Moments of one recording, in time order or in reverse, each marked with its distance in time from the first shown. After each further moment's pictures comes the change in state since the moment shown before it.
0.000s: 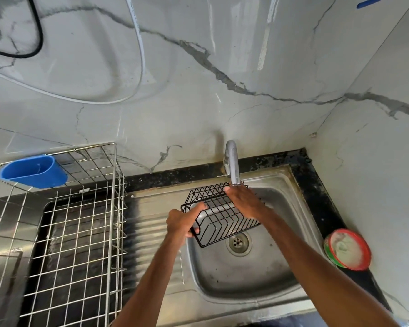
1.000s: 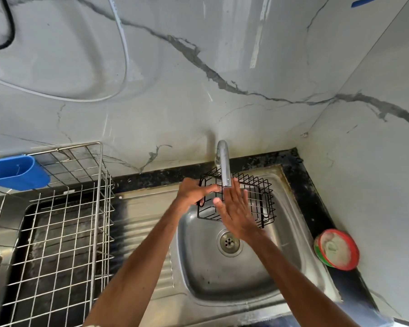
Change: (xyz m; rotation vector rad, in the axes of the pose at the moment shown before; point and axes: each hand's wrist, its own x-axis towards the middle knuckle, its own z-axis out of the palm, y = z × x) left_hand 0.048 0.072 0.050 0.308 -0.155 0.341; right_hand -0.039 -0.028 0.022 0.099 0.289 -0.022
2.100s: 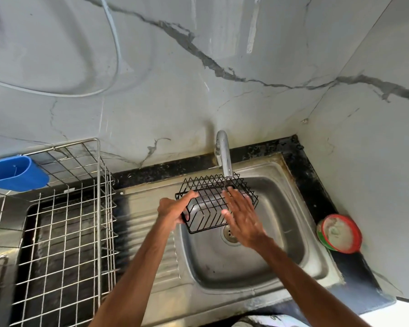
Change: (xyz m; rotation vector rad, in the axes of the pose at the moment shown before) left_hand -0.037 -0.065 -0.024 -0.259 0.121 -0.361; right_hand -0.040 0.027 0.032 -0.026 0.060 -0.041
